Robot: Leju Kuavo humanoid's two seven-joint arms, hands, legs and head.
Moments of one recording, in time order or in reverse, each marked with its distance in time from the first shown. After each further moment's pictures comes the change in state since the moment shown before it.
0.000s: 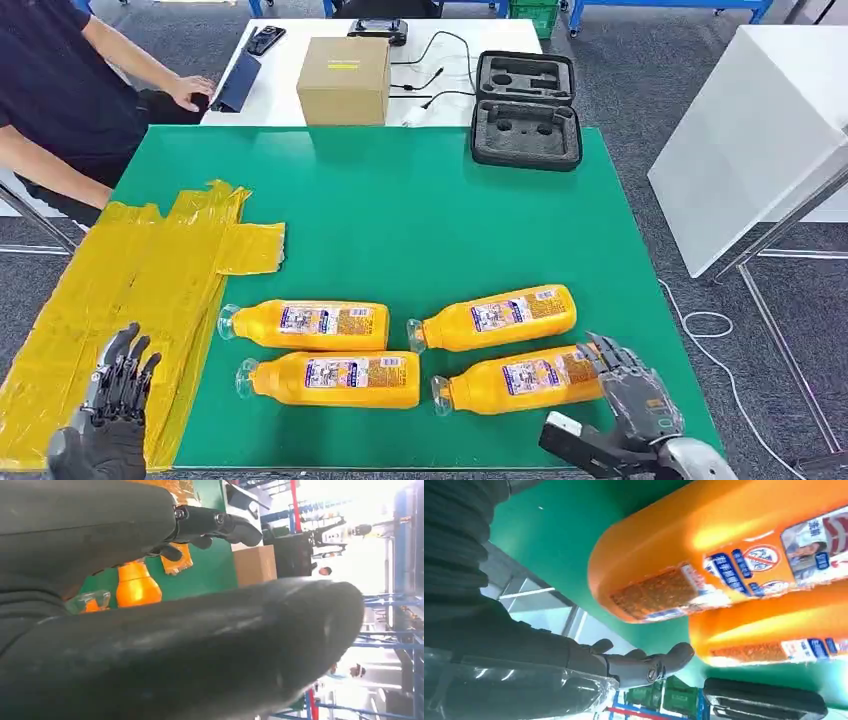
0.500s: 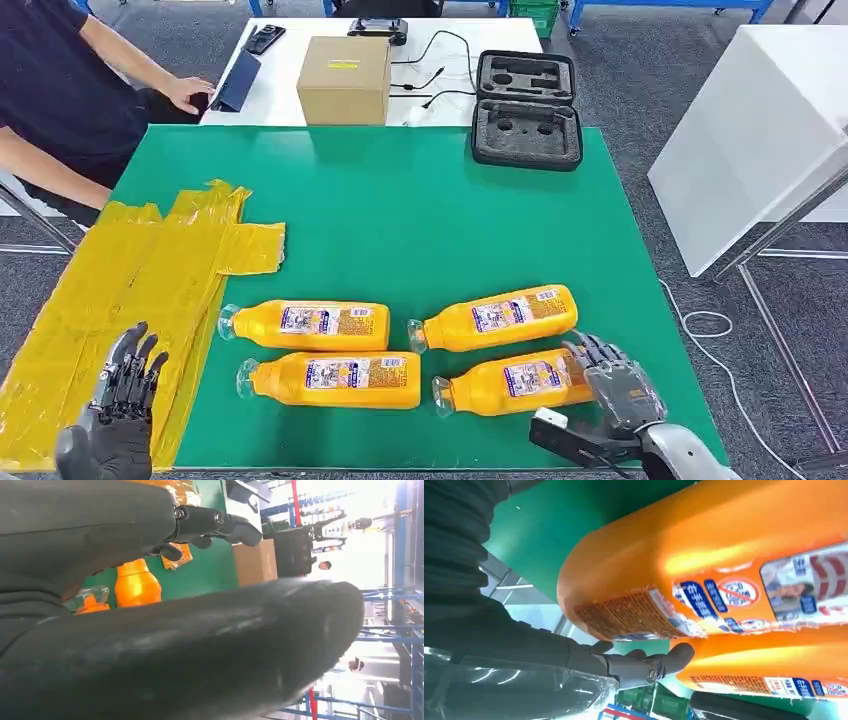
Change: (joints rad) left arm -0.002 0.039 -0.035 0.016 0.017 0.028 -0.008; right arm -0.076 0.015 0.042 0.085 0.029 0.046 -0.025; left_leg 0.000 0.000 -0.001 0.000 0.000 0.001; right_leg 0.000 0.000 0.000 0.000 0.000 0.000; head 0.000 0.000
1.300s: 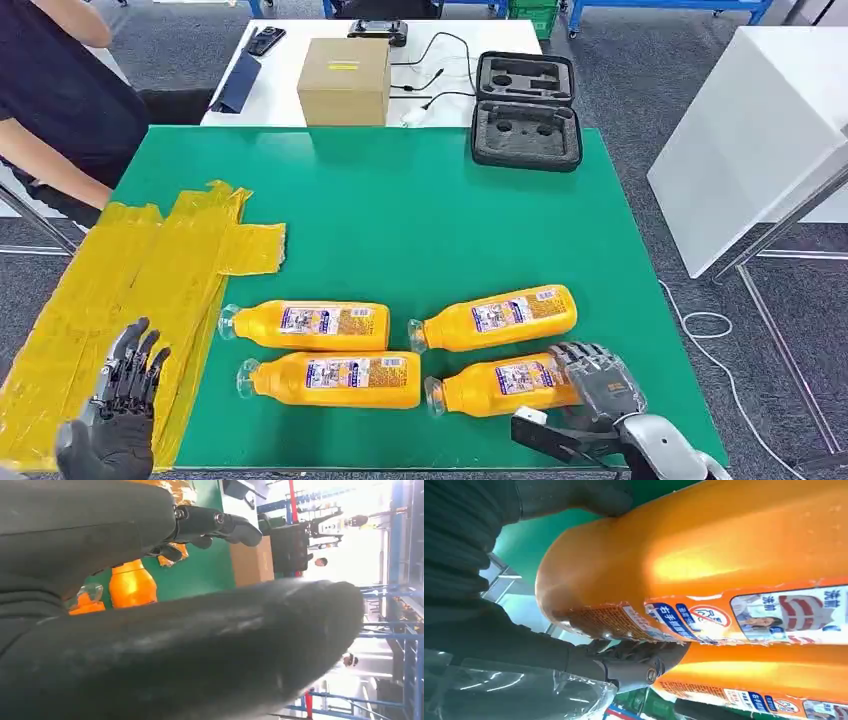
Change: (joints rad) left arm -0.021 0.000 0.003 0.011 0.015 -0.016 0.008; right arm -0.058 0.031 0.059 0.003 0.013 0.157 0.032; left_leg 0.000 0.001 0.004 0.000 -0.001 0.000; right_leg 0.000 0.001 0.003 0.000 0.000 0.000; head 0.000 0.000
